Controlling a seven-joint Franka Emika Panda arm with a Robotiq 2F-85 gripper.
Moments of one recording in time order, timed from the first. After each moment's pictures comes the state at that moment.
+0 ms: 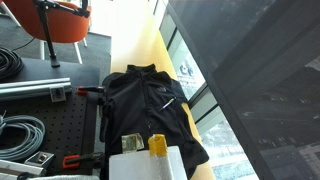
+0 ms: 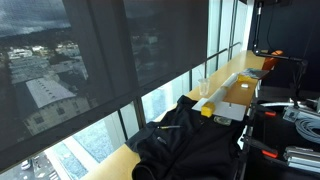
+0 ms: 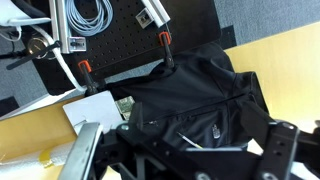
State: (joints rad) arm 0.03 -0.60 0.22 -2.30 0.16 1.64 0.48
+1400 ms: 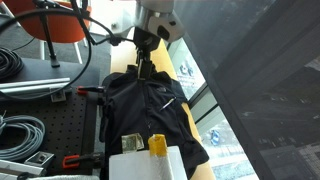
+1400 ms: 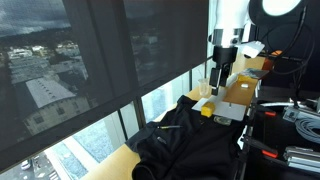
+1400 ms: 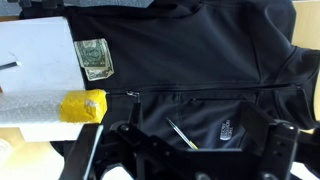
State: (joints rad) arm 0.03 -0.02 0.19 -2.51 -0.04 2.56 0.26
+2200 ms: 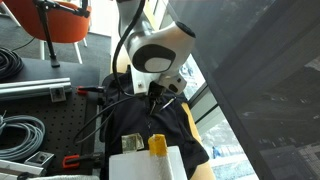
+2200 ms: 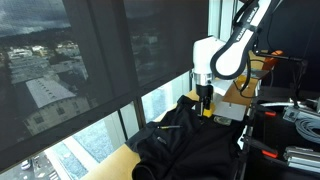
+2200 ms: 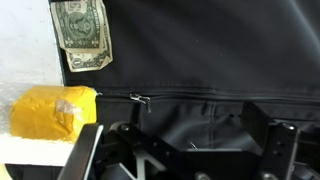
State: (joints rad) arm 0.10 0.51 0.03 -2.21 -0.12 2.69 0.17
